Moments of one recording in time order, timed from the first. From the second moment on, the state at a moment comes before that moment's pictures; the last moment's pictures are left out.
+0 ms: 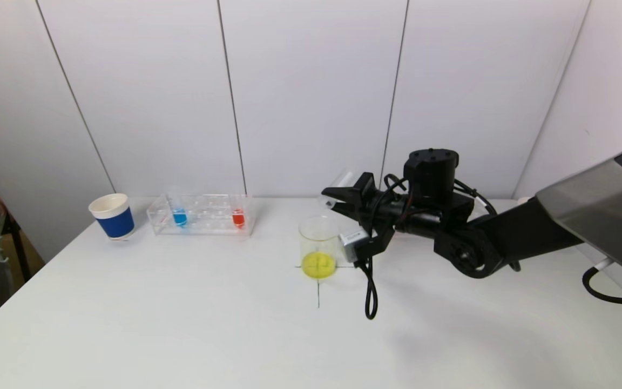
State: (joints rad) left arm 0.00 0.00 0.00 0.00 0.00 -0.02; right arm 0.48 2.17 -1.17 -0.81 0.46 -1.83
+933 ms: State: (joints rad) left arm 0.00 0.00 0.00 0.00 0.00 -0.02; right arm 0.48 2.15 -1.17 -0.81 0.44 -1.91
